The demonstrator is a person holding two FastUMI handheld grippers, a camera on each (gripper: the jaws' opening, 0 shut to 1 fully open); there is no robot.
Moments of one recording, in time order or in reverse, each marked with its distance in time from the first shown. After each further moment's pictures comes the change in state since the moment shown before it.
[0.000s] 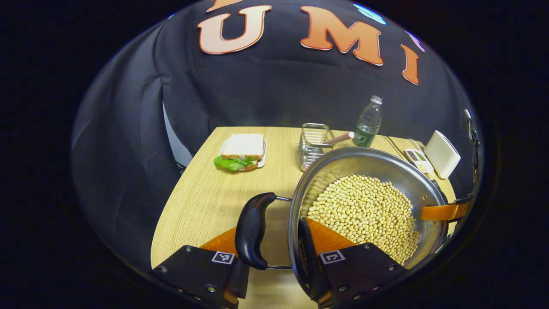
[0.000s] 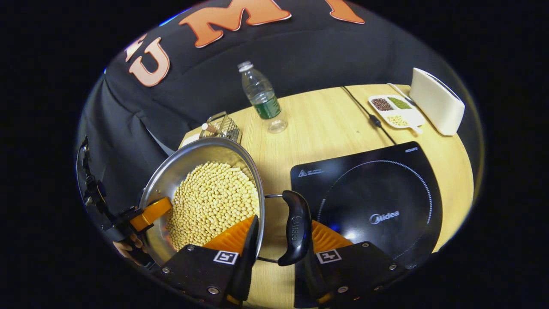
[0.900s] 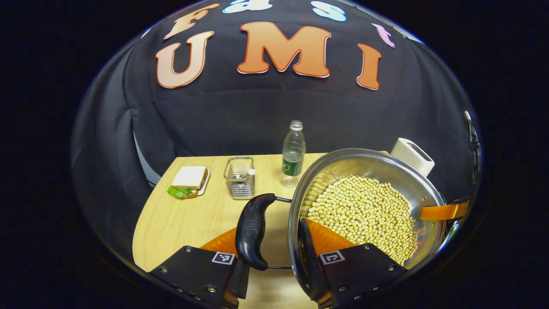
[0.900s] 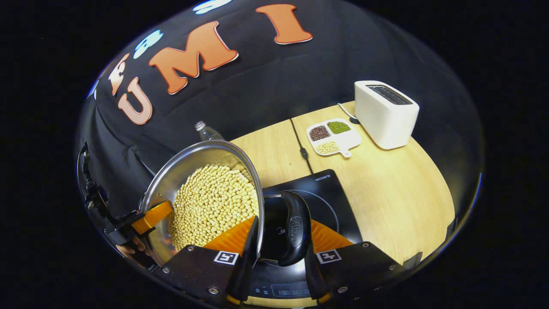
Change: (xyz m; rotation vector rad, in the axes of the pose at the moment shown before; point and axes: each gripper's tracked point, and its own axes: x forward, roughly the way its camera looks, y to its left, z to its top) left arm -0.031 -0.177 0.054 0.073 -0.097 -0.126; right arm -0.004 0.008 -0.019 0.094 -0.141 -0.066
